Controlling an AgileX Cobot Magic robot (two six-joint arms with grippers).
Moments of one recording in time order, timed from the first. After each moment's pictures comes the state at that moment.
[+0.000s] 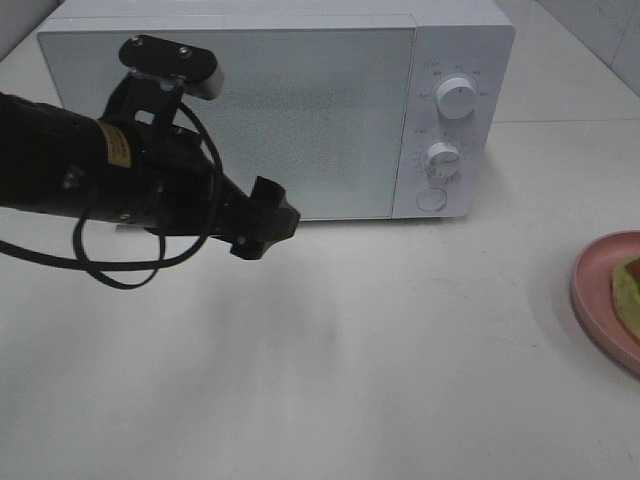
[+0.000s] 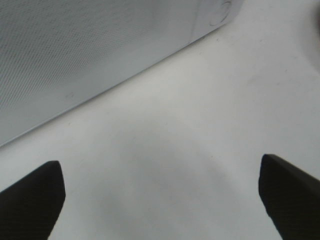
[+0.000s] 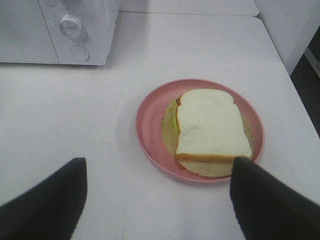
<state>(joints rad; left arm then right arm) -0.69 1.55 -0.84 -0.05 0.14 -0.07 0.16 0.00 -0.51 -0.18 1.04 0.13</state>
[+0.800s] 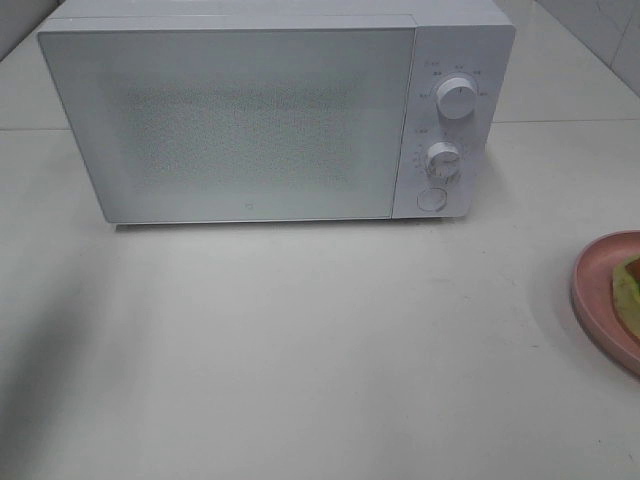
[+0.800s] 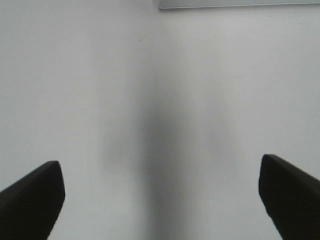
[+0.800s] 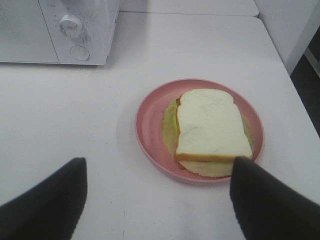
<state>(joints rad) -0.15 1.16 -0.84 -0.07 0.82 -0.07 0.16 0.00 -0.51 -0.18 1.04 0.13</state>
